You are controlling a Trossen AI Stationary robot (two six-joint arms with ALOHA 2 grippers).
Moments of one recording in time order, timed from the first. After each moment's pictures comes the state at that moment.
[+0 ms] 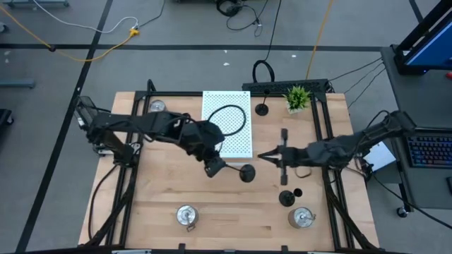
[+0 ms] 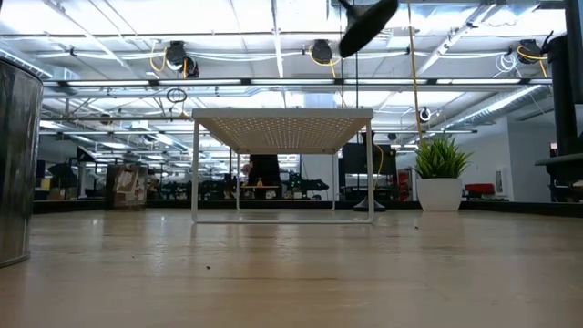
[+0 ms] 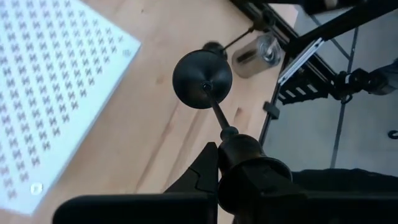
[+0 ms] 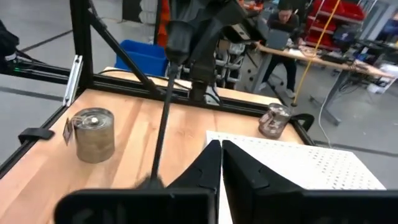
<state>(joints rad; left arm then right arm) -0.14 1.68 1.89 -1.02 0.11 -0.74 0.36 1.04 0.82 0.02 0.42 -0.11</state>
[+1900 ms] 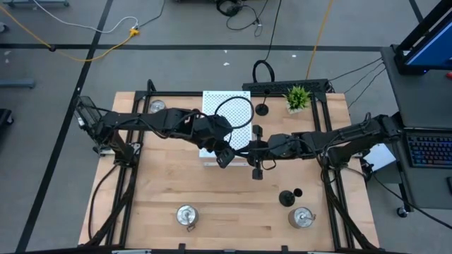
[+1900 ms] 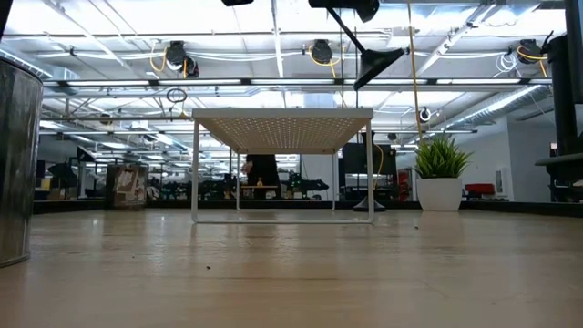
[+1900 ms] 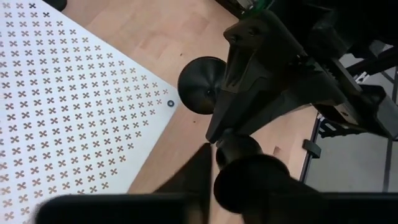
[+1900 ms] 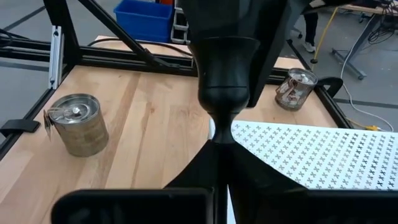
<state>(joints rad) -0.08 1.74 1.91 -0.99 -0.02 -0.66 0.18 1.36 1.08 -0.10 0.23 -0.03</state>
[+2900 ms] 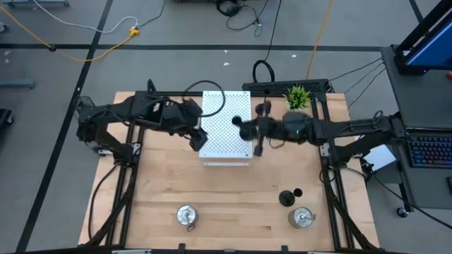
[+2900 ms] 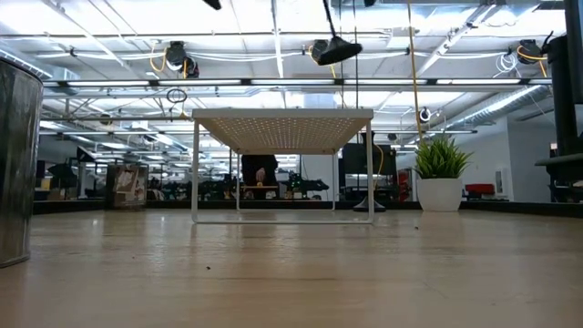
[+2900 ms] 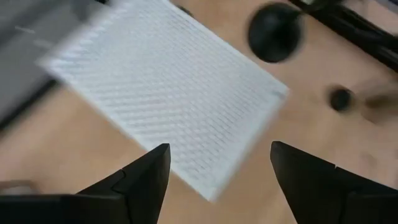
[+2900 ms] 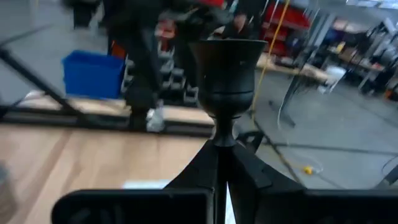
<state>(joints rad) -0.06 1.55 1.90 -1.32 -0.33 -0.67 0.00 1.26 1.08 0.08 0.24 -0.20</state>
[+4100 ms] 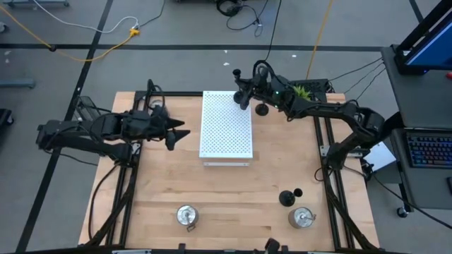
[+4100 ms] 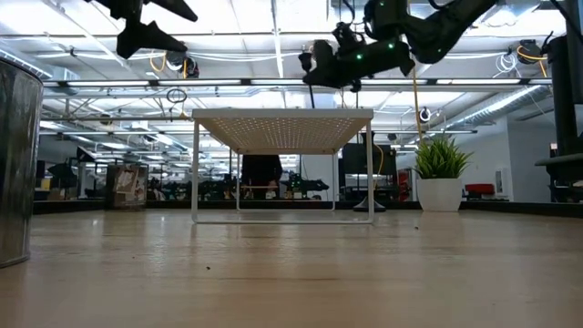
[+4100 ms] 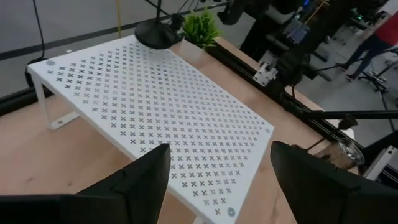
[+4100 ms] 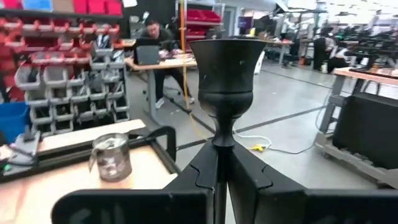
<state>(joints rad) 0.04 0.81 0.84 -0.44 -0.26 -0.58 -0.52 1.56 0.99 0.58 0.04 -0.04</state>
